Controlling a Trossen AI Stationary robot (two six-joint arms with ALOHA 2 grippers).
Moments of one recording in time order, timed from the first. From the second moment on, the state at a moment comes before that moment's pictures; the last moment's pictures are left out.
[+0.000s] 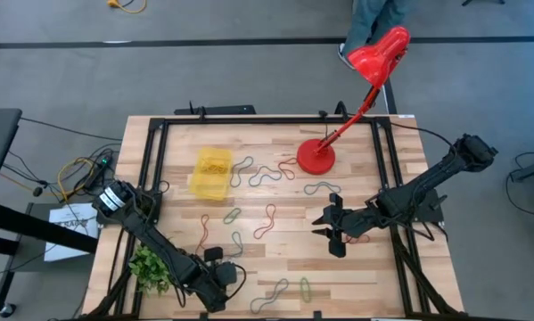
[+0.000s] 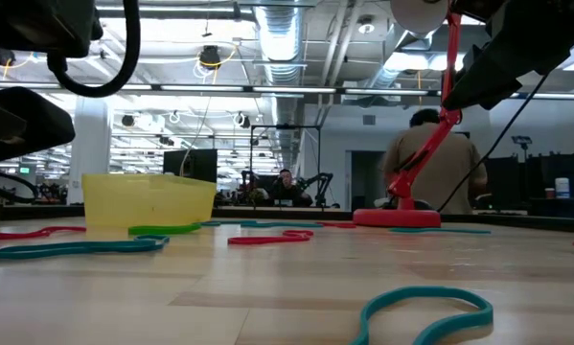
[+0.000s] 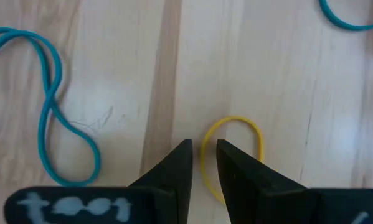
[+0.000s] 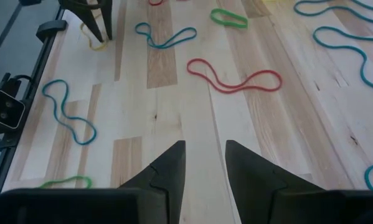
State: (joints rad) left arm -0.77 1.94 1.14 -0.44 -0.22 -0.88; right arm 0.51 1.20 0.64 -0.18 0.34 0.46
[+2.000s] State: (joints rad) left arm 0.06 1.92 1.33 -1.57 -0.92 -0.68; right arm 0.51 1.20 0.64 -0.18 0.34 0.46
